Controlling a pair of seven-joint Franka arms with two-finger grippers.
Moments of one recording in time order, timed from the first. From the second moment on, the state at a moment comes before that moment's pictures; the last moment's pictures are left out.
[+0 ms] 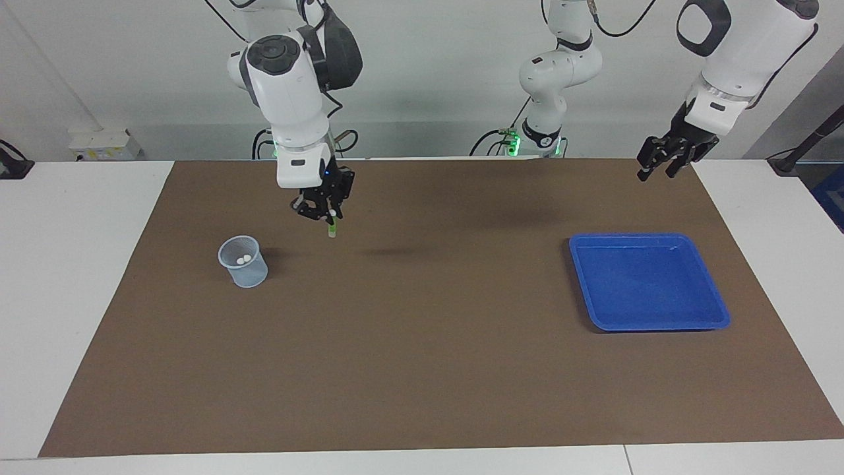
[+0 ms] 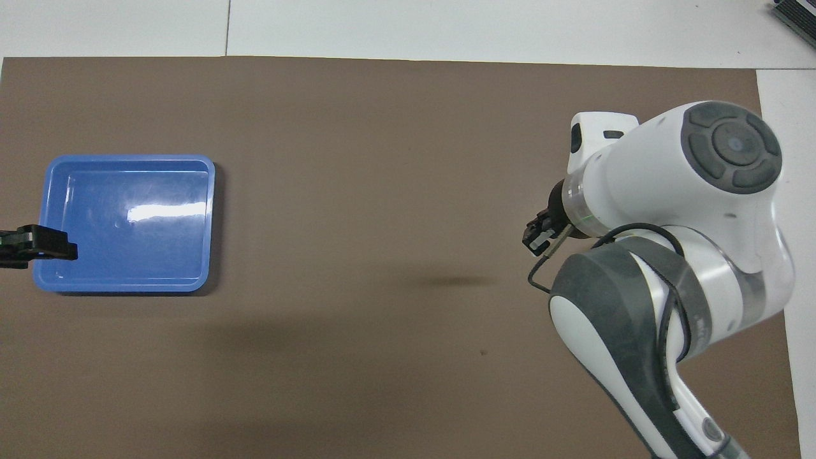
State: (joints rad) left arm 0.30 -0.20 -0.21 -1.89 -0.06 1.70 0.05; right arm 0.06 0.02 0.24 -1.76 -0.11 1.77 -0.62
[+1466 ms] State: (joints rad) left arm 0.29 -0.19 -0.22 -1.85 -0.04 1.77 0.01; right arm -0.18 -0.08 0.24 -2.15 -0.15 2.14 -0.94
